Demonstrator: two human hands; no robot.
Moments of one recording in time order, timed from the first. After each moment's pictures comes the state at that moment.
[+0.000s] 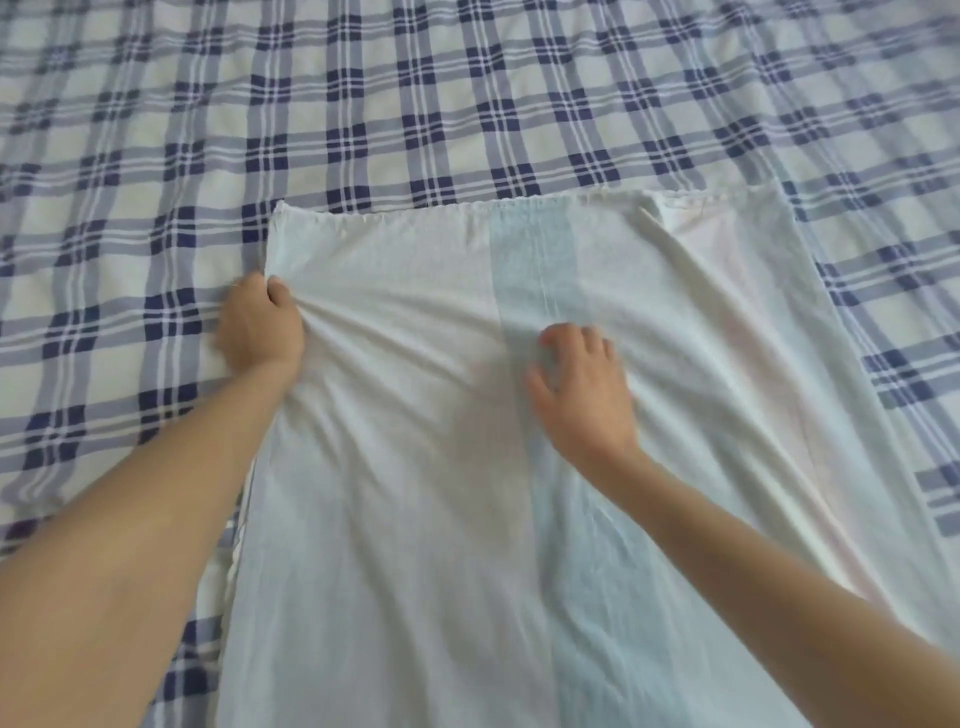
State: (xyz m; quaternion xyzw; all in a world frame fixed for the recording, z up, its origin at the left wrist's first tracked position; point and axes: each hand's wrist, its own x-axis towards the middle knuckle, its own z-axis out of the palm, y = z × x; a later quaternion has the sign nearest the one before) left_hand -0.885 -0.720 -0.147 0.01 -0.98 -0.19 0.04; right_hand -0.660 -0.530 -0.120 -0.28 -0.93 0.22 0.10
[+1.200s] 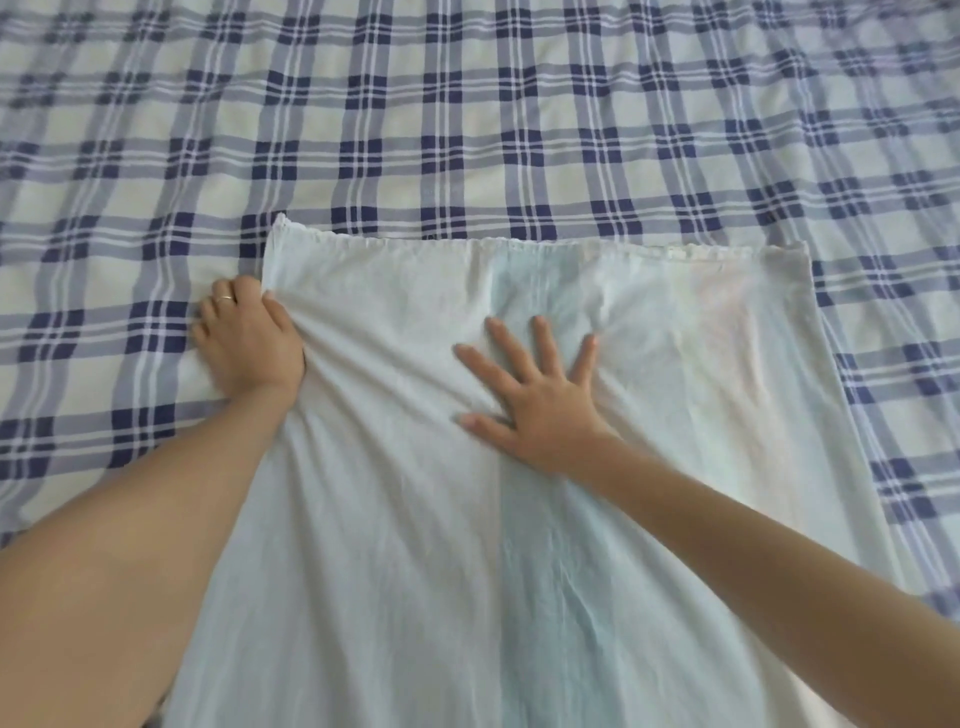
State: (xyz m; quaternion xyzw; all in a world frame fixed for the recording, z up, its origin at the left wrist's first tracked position) left_hand -0.897 -0.702 -0.165 0.00 -0.99 -0.11 0.12; right_hand -0.720 -0.476 -0.142 -0.03 -0.99 0.07 -0.13
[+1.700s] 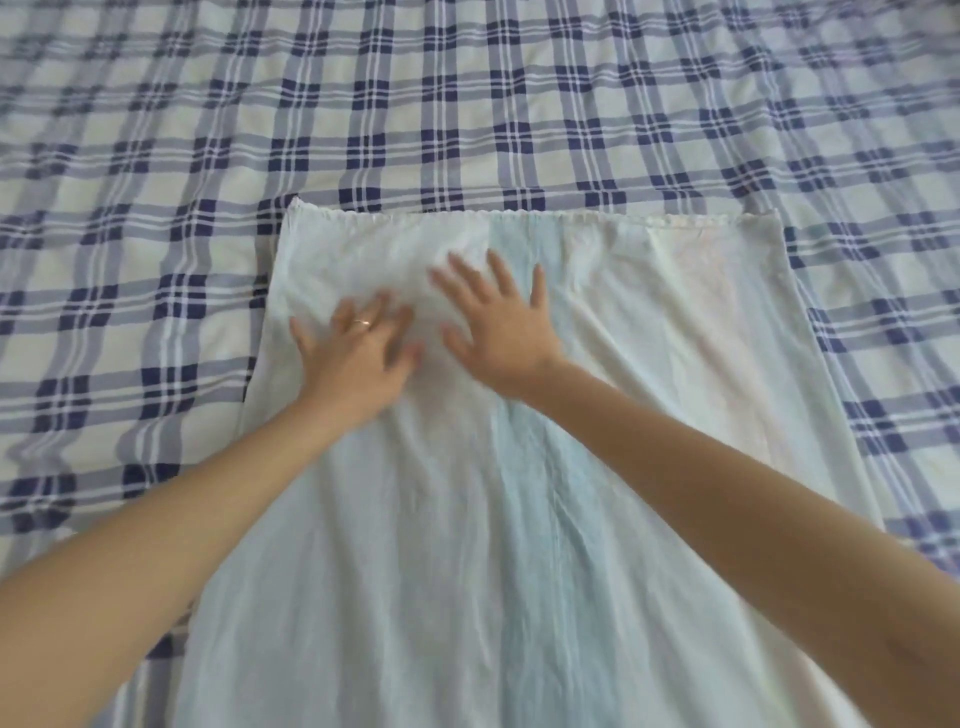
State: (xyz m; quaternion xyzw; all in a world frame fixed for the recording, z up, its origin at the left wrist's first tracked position) left_hand -0.809 -0.685 -0.133 -0.26 -0.96 -0.04 -0.10; right_hand -0.744 -0.504 -0.122 -0.04 -0.99 0.11 -0.03
